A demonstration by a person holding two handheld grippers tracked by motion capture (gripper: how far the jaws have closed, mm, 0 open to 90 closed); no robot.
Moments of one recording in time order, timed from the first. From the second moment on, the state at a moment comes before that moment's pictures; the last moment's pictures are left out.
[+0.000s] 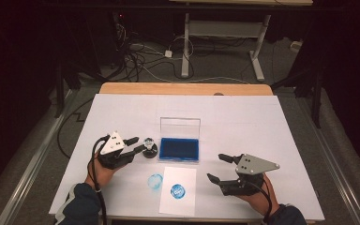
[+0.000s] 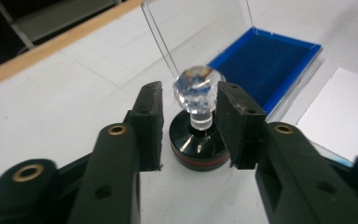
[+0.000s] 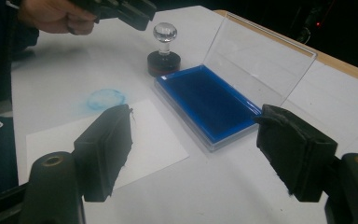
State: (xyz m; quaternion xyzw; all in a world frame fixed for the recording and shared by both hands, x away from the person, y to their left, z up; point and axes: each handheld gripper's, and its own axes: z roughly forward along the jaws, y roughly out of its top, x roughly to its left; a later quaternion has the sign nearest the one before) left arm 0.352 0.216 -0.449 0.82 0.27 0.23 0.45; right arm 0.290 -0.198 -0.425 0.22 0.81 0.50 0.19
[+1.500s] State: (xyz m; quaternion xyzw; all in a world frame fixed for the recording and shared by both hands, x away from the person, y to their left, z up) left arm 0.282 0.205 -0.455 0.83 0.22 0.29 0.43; right arm 0.276 -0.235 -0.435 0.24 0.80 0.47 0.28
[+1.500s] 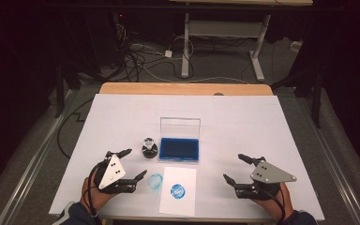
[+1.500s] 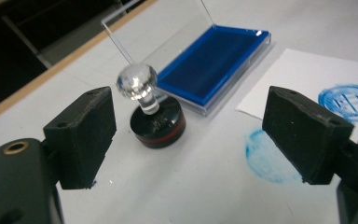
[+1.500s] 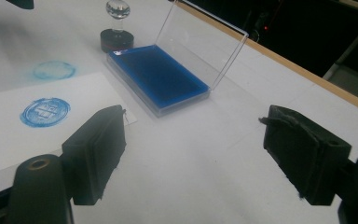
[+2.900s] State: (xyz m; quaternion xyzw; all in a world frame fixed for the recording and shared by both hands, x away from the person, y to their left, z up) left arm 0.269 0.222 -0.471 0.84 0.25 0.26 0.40; right arm 0.262 -0.226 -0.447 0.22 0.82 0.45 0.28
